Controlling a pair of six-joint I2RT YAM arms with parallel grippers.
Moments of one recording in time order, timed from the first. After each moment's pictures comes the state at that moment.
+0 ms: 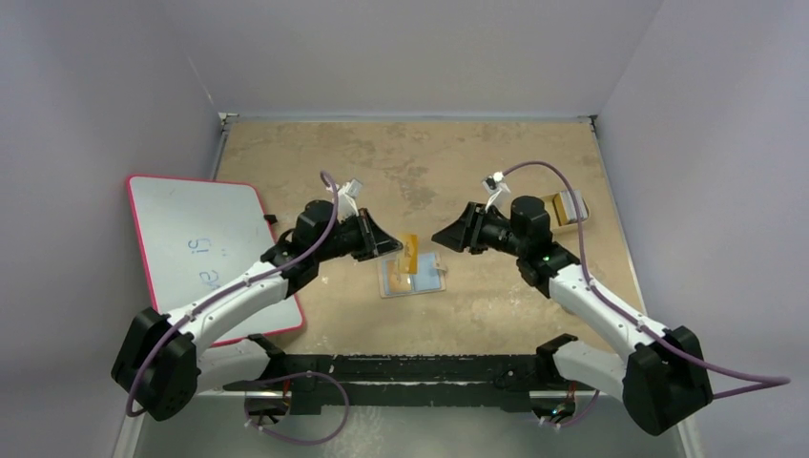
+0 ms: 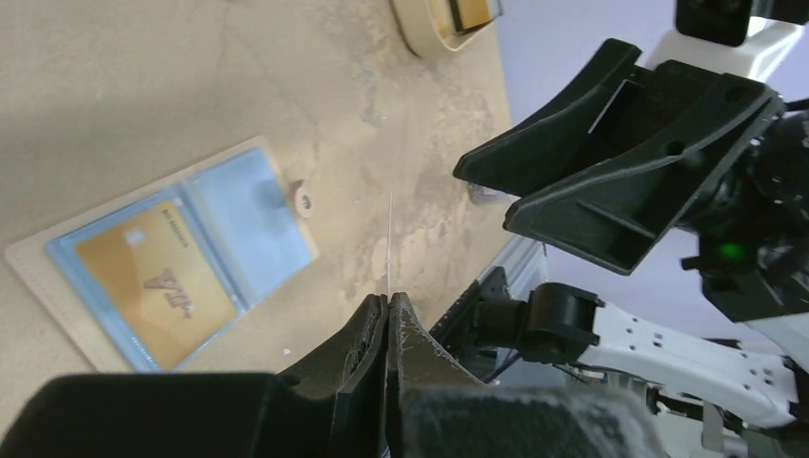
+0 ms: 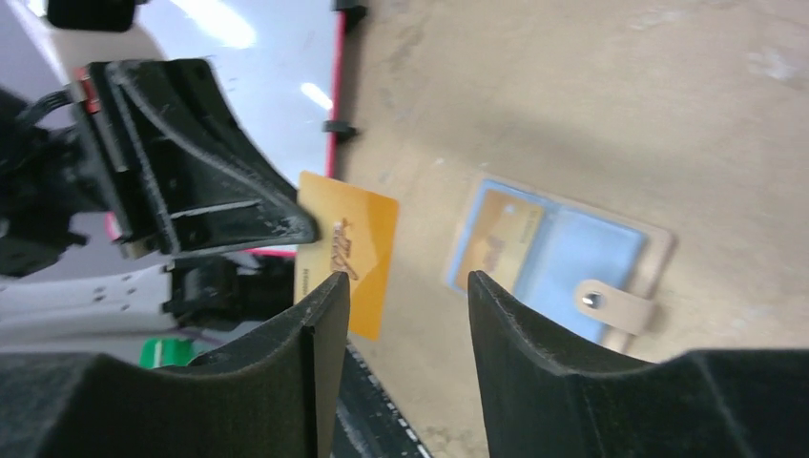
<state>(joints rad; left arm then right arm) -0.60 1.14 0.65 0.12 0.39 -0.91 0.43 1.08 0.62 0.13 -0.54 0.72</state>
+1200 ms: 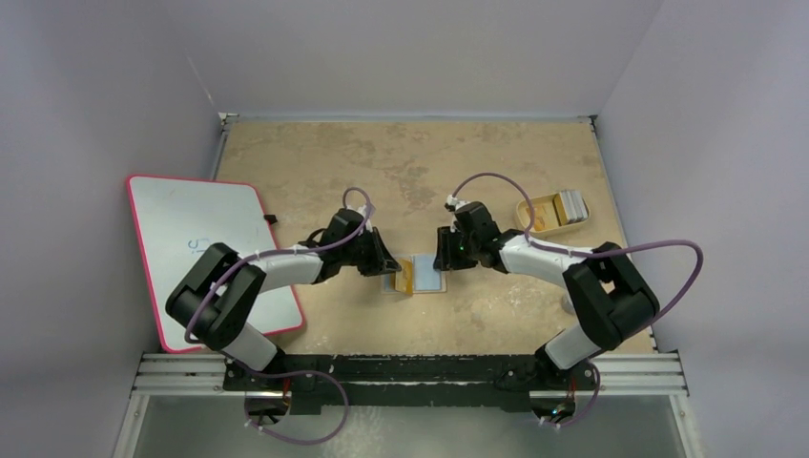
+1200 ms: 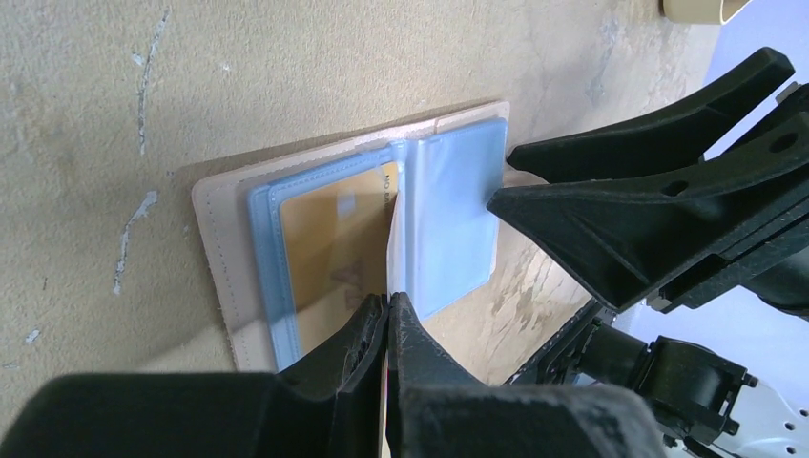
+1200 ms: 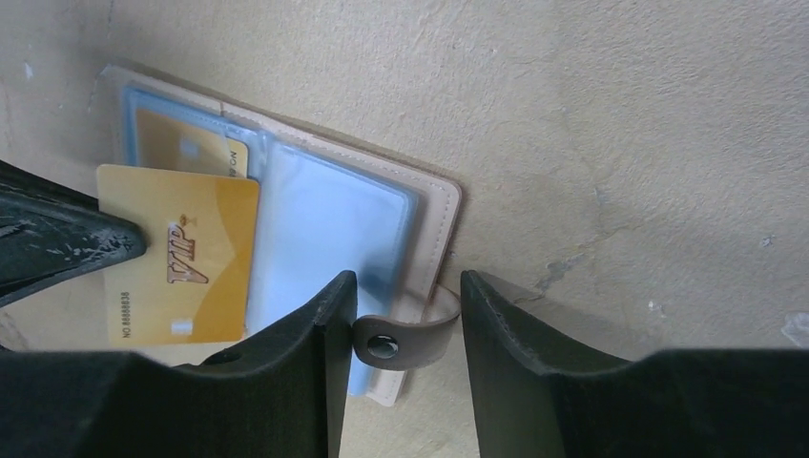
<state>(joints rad) -0.59 1.56 0.63 0.17 0.35 -0.91 0.58 1.55 0.75 -0.13 -0.14 0.44</state>
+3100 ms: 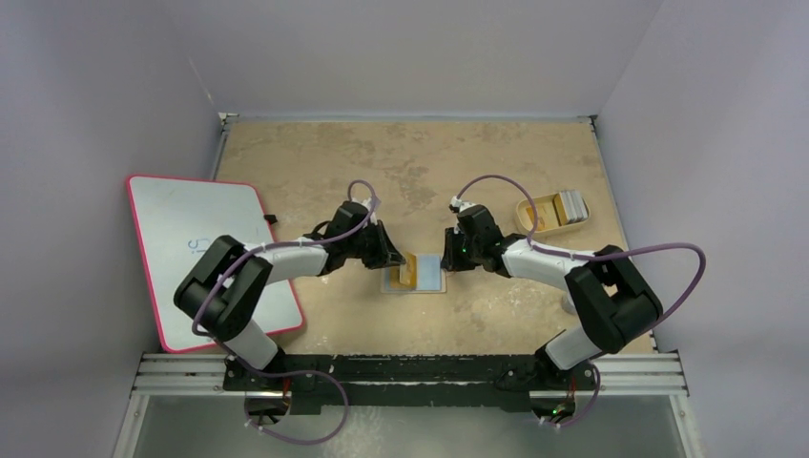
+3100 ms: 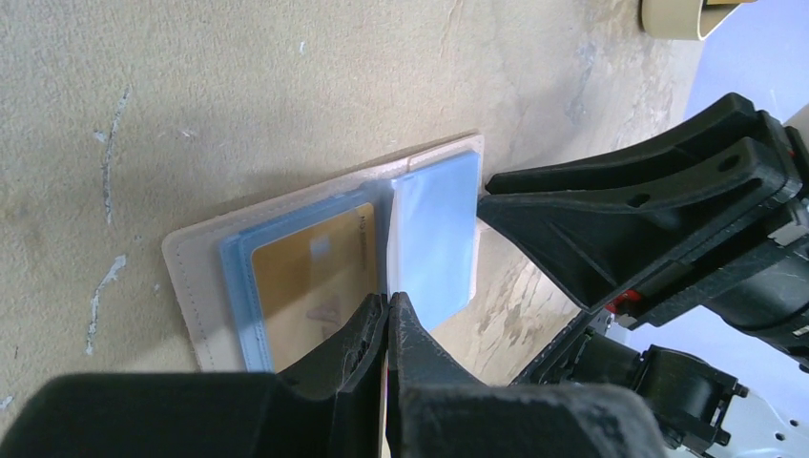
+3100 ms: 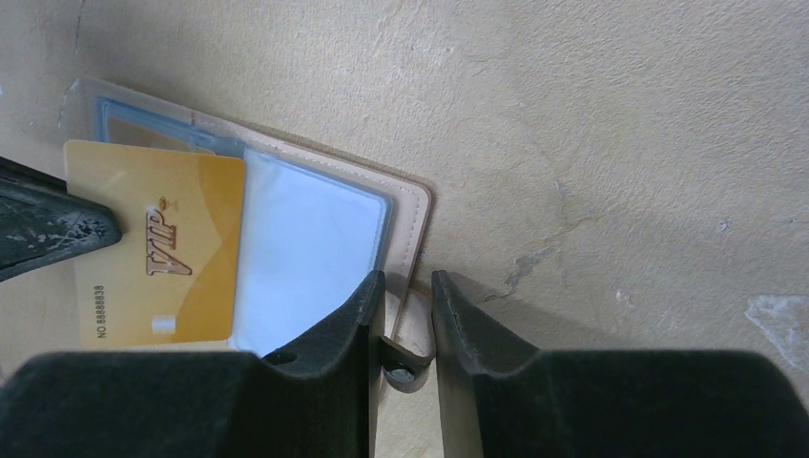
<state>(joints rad) -0.58 1.60 0.71 0.15 0.36 -0.89 0.58 1.53 0.71 -0.09 -0.07 0.45</state>
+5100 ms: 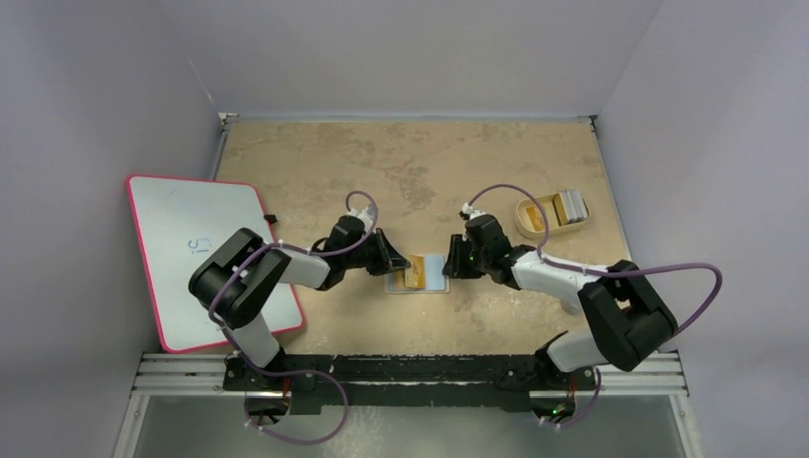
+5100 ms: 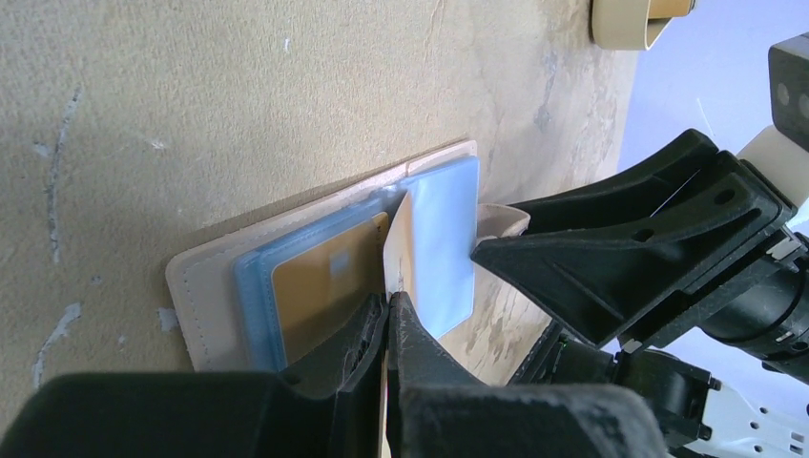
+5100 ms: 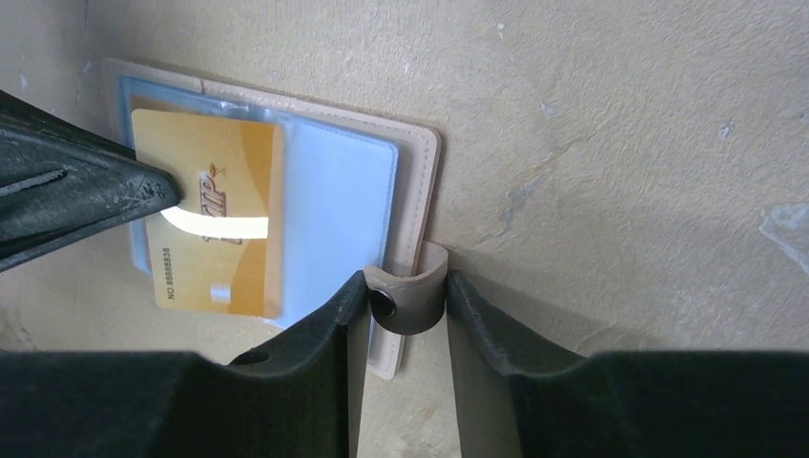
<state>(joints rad) -0.60 1.70 0.57 0.54 0.39 -1.00 0.58 1.42 0.60 -0.07 -0.07 0.55</state>
